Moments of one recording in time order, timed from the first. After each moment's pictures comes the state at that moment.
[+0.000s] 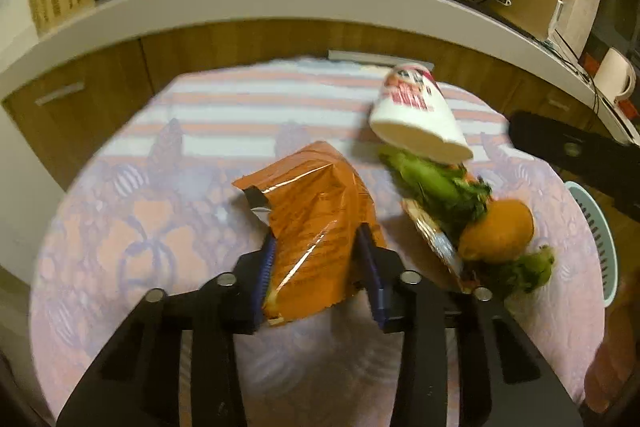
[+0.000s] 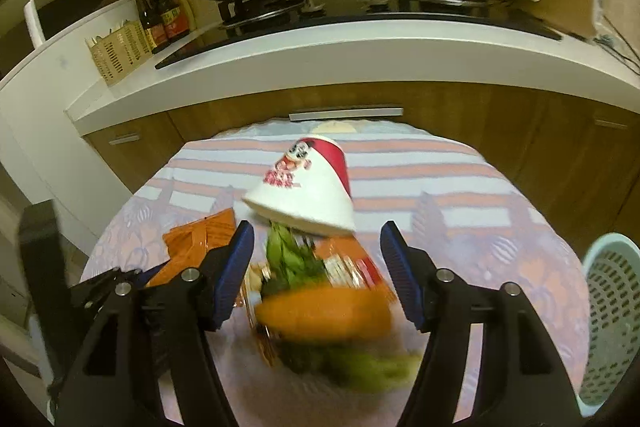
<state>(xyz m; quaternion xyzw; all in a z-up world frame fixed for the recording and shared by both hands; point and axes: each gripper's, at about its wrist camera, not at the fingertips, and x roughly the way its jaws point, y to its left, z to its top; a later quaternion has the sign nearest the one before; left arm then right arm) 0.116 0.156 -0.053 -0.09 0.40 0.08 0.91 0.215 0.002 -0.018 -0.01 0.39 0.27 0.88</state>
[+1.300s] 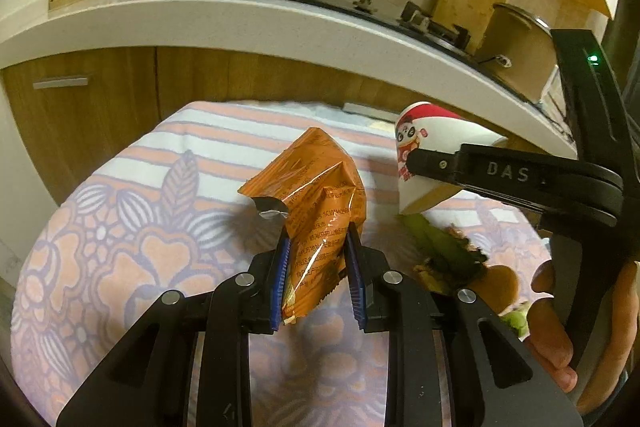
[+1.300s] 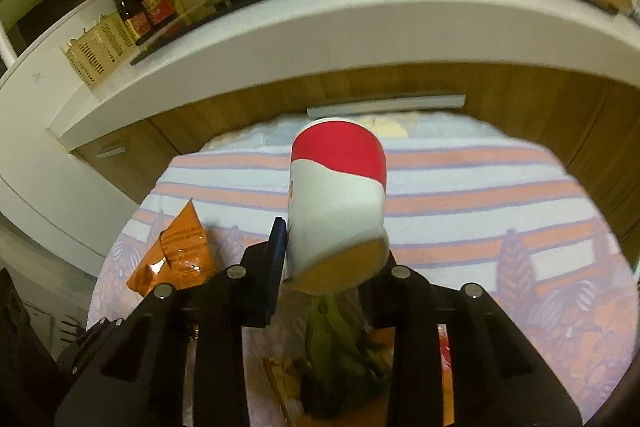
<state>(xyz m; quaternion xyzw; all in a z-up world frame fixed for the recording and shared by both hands) 0.121 0.187 -0.045 -0.17 0.34 0.06 0.93 0.262 0.051 -0.032 0.01 0.43 0.27 0.86</state>
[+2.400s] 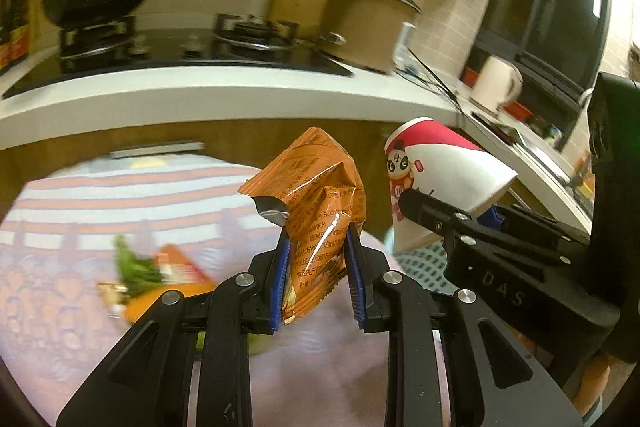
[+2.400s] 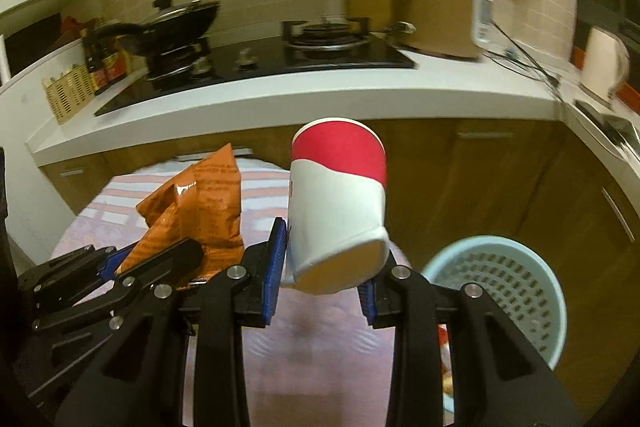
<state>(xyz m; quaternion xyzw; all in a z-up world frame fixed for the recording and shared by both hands) 0.144 -0.042 0.028 -0.10 0.32 -0.11 0.94 0.180 -0.197 0.031 -0.01 0.33 0.14 0.93</state>
